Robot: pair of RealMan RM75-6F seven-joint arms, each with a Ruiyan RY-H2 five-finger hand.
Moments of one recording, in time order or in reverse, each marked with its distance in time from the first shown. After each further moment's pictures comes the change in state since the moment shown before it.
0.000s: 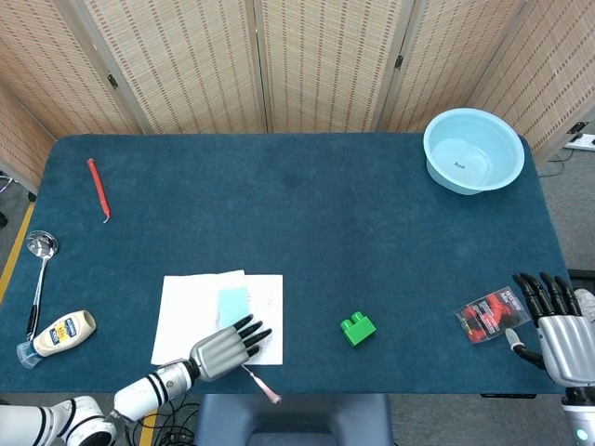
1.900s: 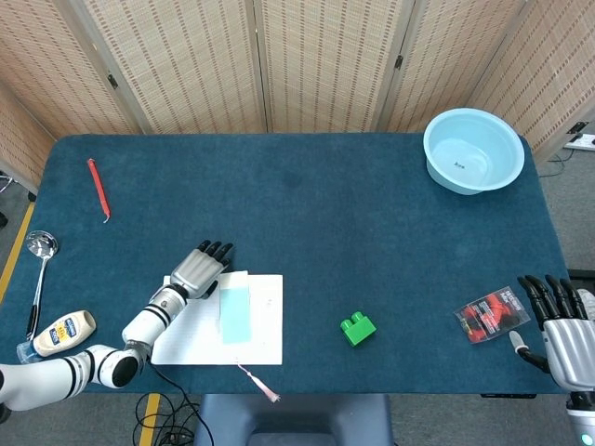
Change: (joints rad) left arm -0.141 -0.075 -0.169 0.334 -0.530 -0.066 -0.197; right arm -0.016 0.005 -0.005 0.004 -0.007 0.017 0.011
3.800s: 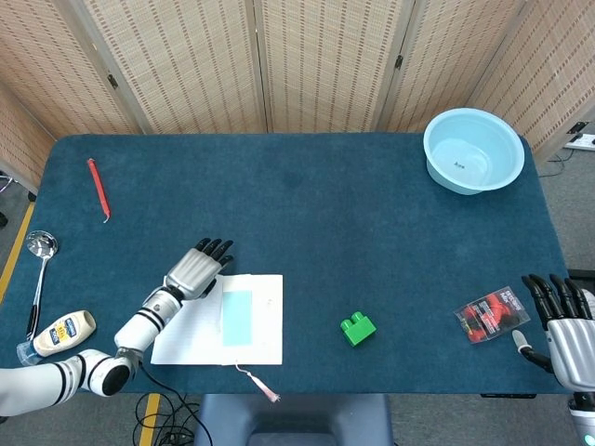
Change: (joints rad) left arm 0.022 0.050 0.035 -0.065 0.100 0.109 -0.118; right arm -0.004 0.008 0.004 -0.004 0.000 0.008 0.000
